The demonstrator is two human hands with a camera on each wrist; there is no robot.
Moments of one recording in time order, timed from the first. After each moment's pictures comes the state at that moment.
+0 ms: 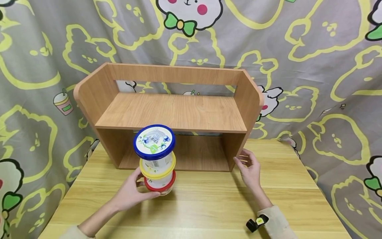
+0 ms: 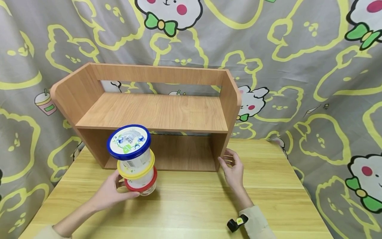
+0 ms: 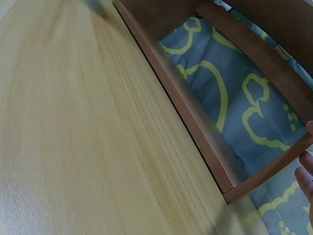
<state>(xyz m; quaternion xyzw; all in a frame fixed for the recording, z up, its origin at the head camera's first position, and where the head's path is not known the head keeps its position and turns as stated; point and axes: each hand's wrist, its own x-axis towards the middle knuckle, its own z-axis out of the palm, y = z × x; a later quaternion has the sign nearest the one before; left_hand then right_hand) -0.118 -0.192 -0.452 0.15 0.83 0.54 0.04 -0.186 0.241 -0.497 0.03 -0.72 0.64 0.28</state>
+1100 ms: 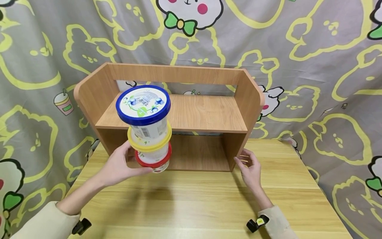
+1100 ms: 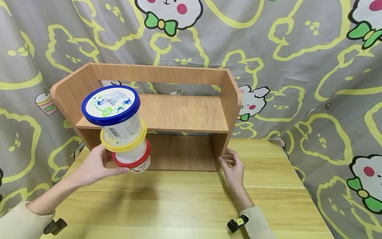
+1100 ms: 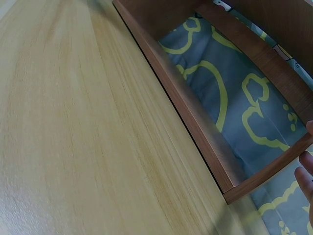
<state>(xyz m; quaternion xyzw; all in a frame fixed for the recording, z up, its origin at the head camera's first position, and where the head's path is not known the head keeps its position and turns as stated) -0.145 -0.209 -0.354 0.24 0.85 0.46 -0.04 -0.186 0.241 -0.497 0.03 -0.72 0.63 0.28</state>
